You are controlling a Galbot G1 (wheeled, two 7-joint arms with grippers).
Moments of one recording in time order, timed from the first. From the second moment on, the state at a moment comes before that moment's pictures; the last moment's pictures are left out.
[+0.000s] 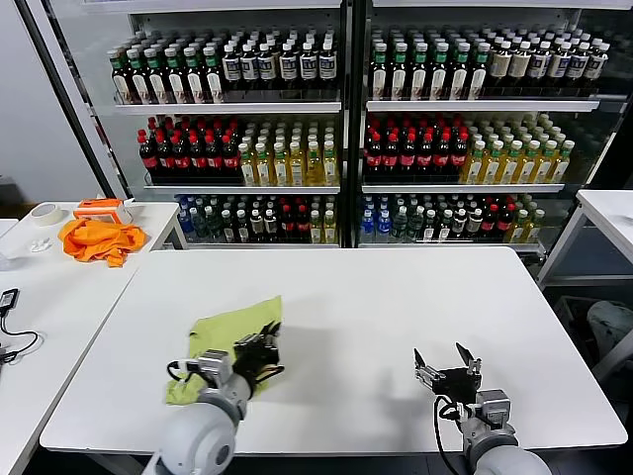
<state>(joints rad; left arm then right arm) 1.18 -1.26 -0.19 -2.05 -0.53 0.57 -0.29 -1.45 1.11 0.43 2.10 0.39 -0.41 0.23</state>
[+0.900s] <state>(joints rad) 1.22 -1.11 -0.45 -2.10 -0.38 0.40 -0.15 -1.19 1.21 0.09 2.04 0.64 -0.52 0.29</state>
